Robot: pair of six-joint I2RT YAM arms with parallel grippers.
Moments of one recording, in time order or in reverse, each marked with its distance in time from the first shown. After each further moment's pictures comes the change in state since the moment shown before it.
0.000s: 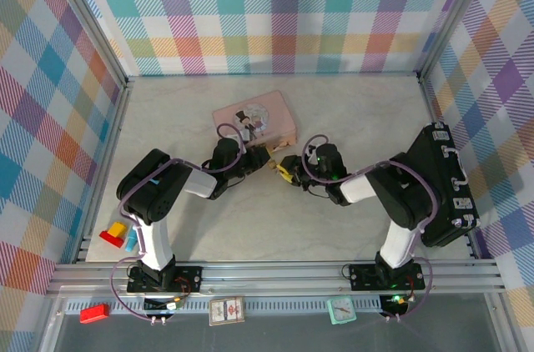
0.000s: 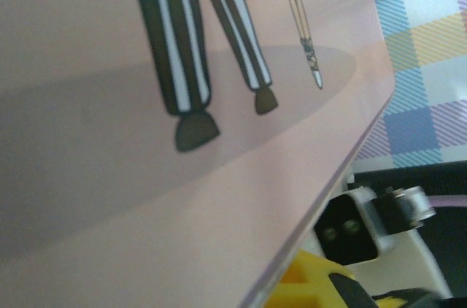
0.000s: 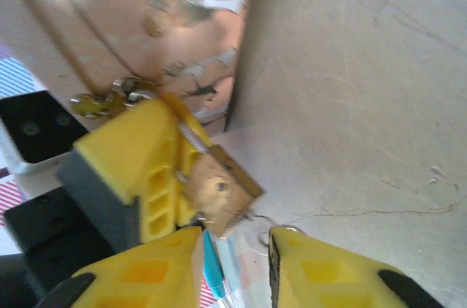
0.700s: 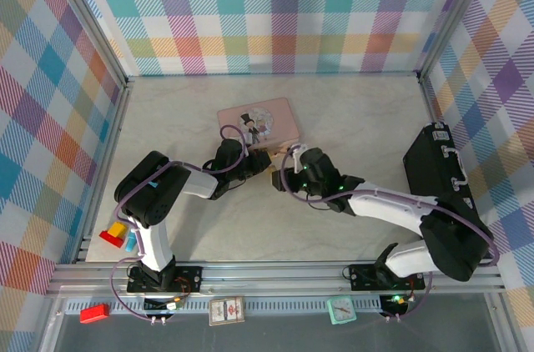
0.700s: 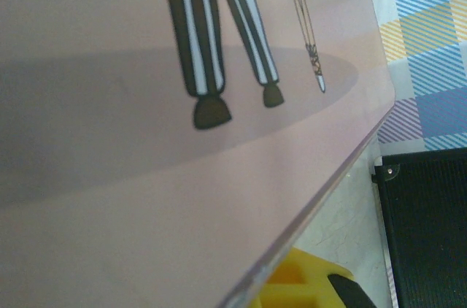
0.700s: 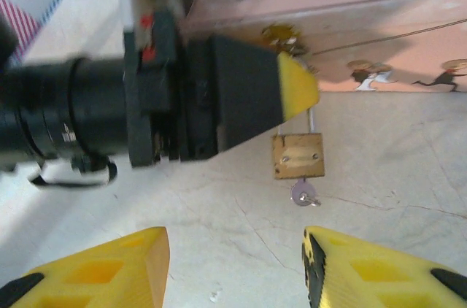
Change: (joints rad) left arm -0.012 -0.024 0.006 -0.104 -0.023 0.039; right arm 0.273 -0.390 0.086 -0.633 0.454 -0.952
